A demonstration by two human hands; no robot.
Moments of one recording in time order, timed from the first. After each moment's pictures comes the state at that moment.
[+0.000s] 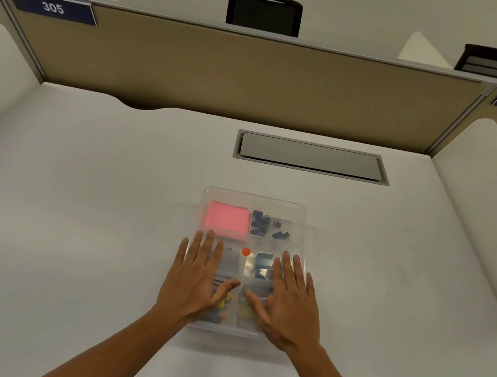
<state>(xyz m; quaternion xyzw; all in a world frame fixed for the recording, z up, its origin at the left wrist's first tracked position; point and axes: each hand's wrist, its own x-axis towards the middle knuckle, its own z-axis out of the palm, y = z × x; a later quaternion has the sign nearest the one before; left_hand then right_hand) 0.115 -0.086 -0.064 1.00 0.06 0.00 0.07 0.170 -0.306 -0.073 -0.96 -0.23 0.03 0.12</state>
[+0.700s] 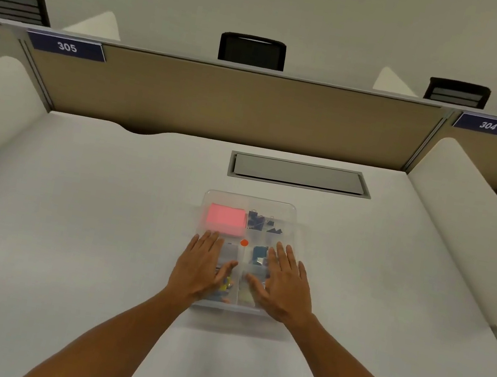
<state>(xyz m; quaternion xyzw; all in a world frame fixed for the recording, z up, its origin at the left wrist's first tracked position) 0.145 -0.077 -0.057 0.99 0.06 0.02 0.14 0.208 -0.294 -0.075 -0.97 -0.23 0.04 0.11</state>
